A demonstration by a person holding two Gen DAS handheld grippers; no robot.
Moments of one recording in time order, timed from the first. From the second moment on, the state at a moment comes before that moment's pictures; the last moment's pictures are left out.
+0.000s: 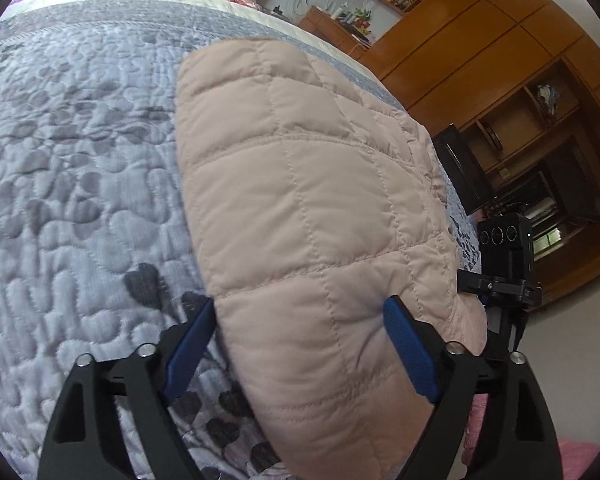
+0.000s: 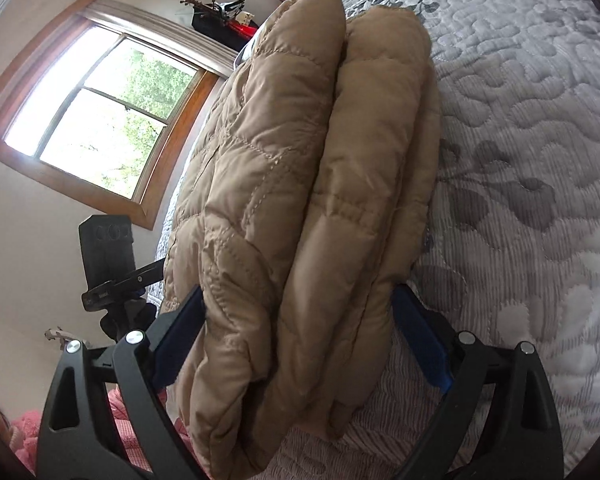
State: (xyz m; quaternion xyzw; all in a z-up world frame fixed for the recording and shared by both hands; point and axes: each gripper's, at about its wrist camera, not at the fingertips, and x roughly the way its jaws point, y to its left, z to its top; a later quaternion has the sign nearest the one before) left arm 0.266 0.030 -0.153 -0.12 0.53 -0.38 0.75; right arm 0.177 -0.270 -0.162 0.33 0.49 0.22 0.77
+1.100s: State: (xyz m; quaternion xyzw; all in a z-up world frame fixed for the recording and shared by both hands) left arm 0.211 0.038 -0.095 -0.11 0.40 -0.38 0.83; right arm 0.151 -0.214 -0.099 0.18 0.39 0.25 0.87
